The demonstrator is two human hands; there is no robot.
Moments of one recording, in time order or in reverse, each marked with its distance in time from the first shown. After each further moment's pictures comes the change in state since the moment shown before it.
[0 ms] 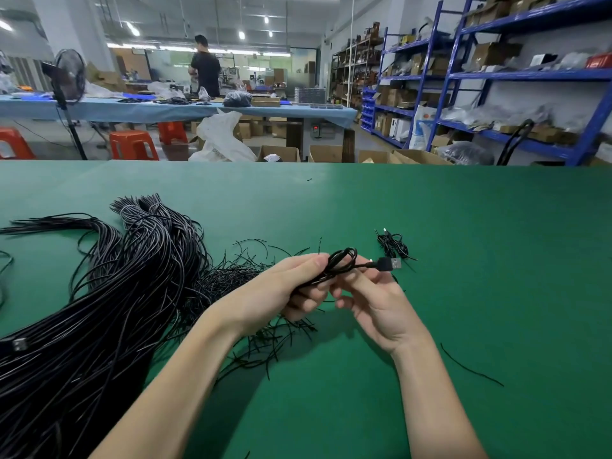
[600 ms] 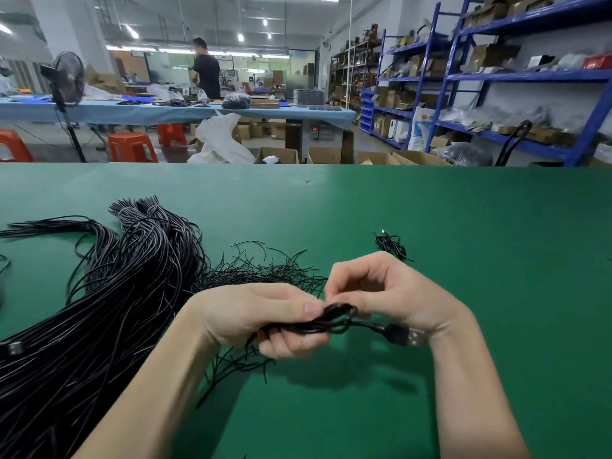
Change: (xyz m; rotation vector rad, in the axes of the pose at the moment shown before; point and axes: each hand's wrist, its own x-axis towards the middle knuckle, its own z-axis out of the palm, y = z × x) left_hand -0.022 0.010 -0.013 -0.086 -0.589 -0.140; right_hand -0.007 -0.064 0.006 -0.533 -0.494 0.082
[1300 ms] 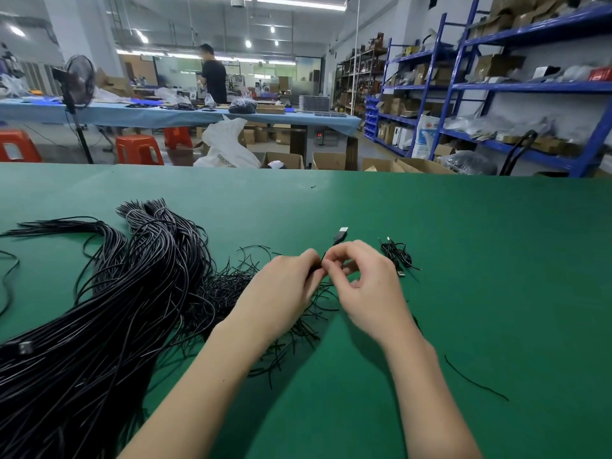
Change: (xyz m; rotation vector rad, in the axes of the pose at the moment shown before) left_hand 0.037 -0.015 -0.012 1.162 1.101 -0.078; right_hand 0.039 0.047 0.018 -0.673 0.740 -0.123
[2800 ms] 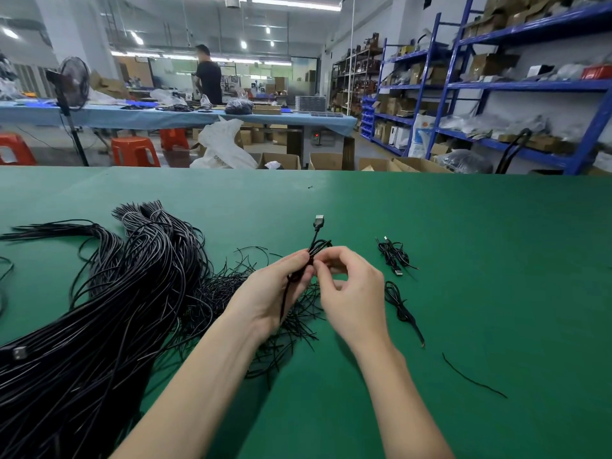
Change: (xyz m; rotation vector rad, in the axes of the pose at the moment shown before) left_hand 0.006 0.004 0.001 -1.721 0.107 -0.810; right_hand -0.008 -0.009 0.028 0.190 0.184 0.138
